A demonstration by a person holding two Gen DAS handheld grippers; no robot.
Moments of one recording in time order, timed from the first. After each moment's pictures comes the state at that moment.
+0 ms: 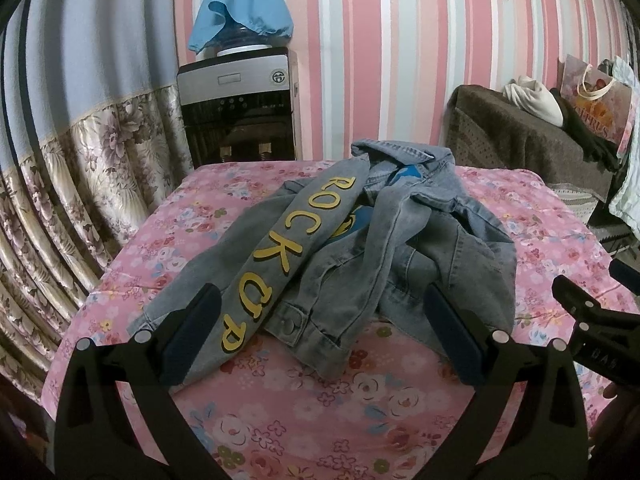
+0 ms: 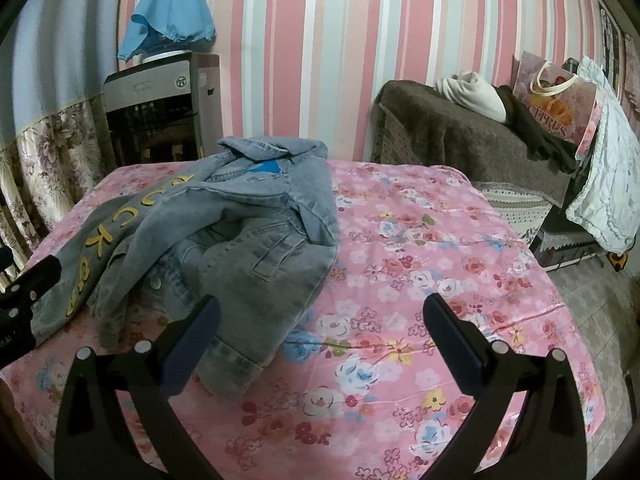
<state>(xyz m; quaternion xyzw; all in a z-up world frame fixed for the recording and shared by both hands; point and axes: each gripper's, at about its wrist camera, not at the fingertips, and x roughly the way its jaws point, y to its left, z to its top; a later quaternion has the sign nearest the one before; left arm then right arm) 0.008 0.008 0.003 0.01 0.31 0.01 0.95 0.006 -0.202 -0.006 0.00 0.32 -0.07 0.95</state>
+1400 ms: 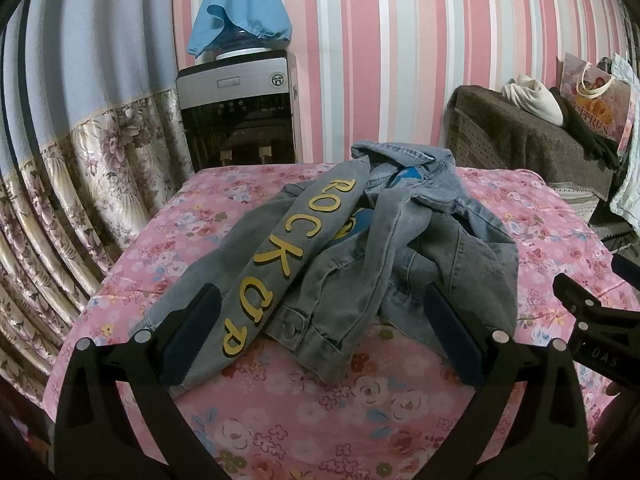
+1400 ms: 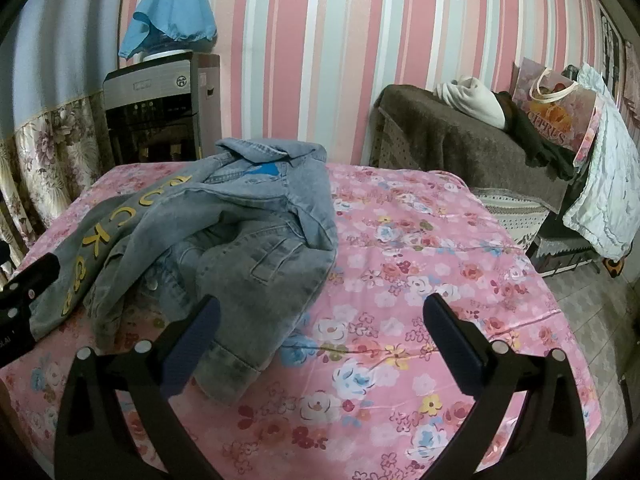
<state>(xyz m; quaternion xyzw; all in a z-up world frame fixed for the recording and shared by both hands) 0.008 0.005 0.002 0.01 0.31 0.01 0.95 0.008 -0.201 -0.006 -0.01 0.32 -0.07 0.95</state>
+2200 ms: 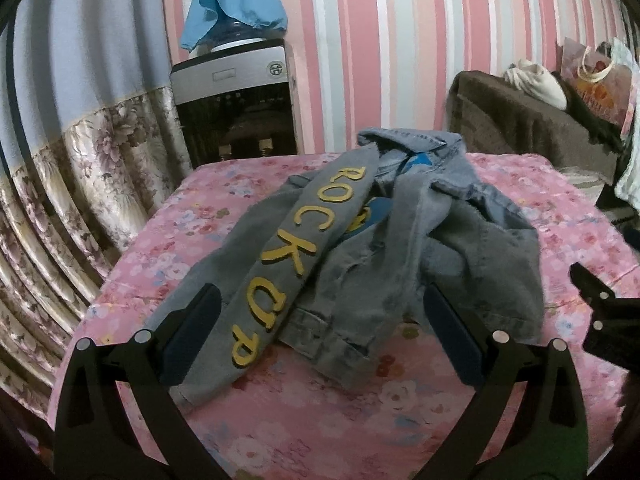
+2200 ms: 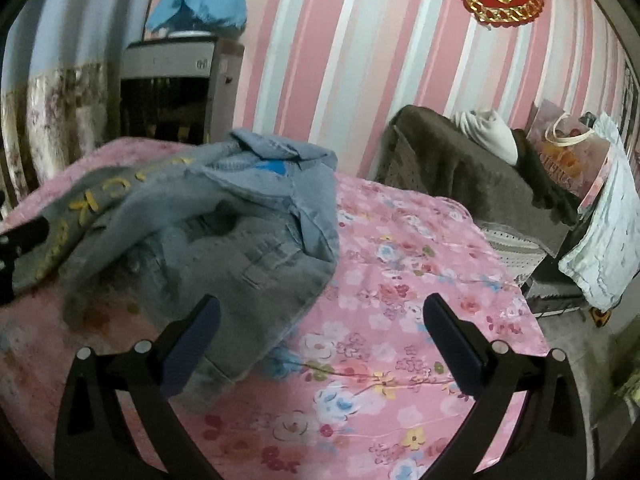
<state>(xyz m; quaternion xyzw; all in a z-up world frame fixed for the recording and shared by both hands) 0.034 0.022 -0.016 0.05 0.32 0.02 0.95 0.028 -0.193 -0.021 -0.10 0.31 -0.05 0.95</state>
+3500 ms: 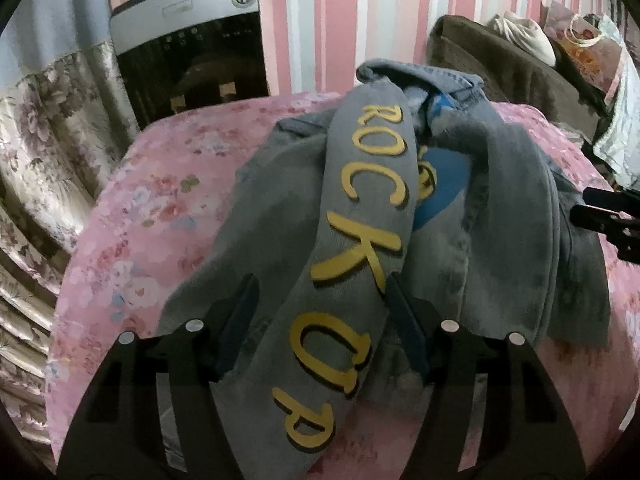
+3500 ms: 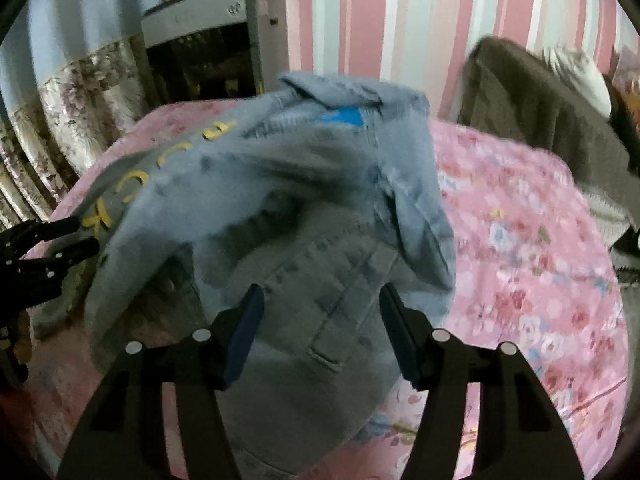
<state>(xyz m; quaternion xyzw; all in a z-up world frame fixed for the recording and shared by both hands) 0.136 0.089 -0.079 0.05 0.42 -0.09 0.90 0.133 -0.176 -0.055 -0.02 0.44 0.07 0.90</state>
